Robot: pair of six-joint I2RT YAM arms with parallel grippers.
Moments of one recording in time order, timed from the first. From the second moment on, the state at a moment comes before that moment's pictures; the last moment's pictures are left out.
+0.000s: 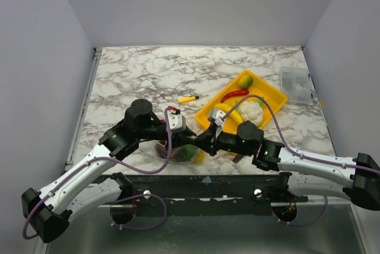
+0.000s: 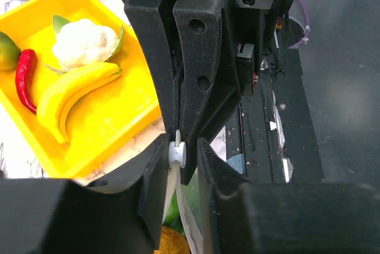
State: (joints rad) left arm -0.73 0.86 0.78 -0.23 0.81 0.25; right arm 1.10 1.03 0.59 0.34 -0.14 0.16
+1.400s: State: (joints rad) left arm -0.73 0.82 0.81 -0.28 0.70 0.27; right arm 1.09 1.04 0.57 0.49 -0.11 0.20
